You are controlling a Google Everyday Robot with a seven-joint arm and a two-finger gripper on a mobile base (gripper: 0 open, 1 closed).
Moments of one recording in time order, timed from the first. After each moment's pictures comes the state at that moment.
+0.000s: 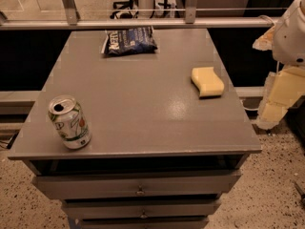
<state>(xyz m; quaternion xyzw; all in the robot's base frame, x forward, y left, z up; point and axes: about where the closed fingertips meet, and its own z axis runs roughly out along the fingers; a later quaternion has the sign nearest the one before) 0.438 -0.217 0.976 -0.60 0.78 -0.03 0.16</state>
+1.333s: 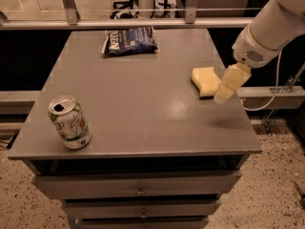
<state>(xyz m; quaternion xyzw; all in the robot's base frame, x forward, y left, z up) 0.570 -0.219 0.903 -0.52 0.83 -0.02 0.22</state>
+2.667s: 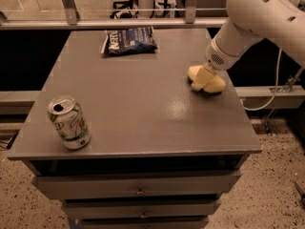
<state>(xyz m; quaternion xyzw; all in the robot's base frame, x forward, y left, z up) 0.638 -0.183 0.846 -0.43 0.88 0.00 0.21</state>
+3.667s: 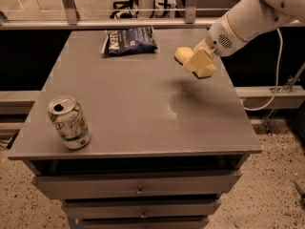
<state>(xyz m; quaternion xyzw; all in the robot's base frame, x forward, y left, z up) 0.619 -0.133 0.910 -0.47 0.82 0.15 0.29</state>
